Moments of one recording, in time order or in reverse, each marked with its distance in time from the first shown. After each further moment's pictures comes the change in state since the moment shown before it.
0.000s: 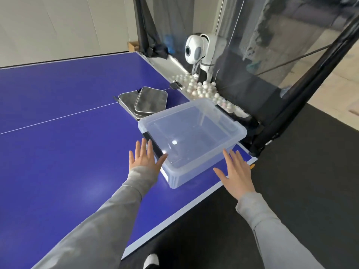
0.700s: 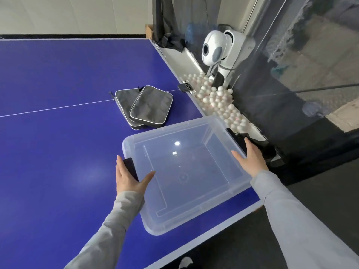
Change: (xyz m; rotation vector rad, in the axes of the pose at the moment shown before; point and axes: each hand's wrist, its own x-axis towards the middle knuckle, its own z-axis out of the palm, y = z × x) left_hand 0.092 0.016 0.047 -0.925 0.194 -0.456; right_hand 0.254 0.066 -0.016 0.265 -0.176 0.116
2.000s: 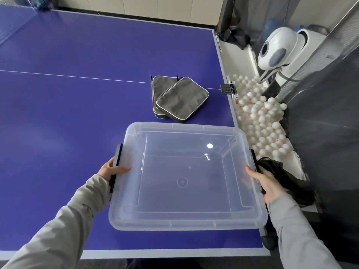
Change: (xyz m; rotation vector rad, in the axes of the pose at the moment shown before) left_hand -0.001 -0.012 -0.011 -0.596 -0.079 -0.400; right_hand 0.097 0.038 0.002 0.846 -0.579 0.203
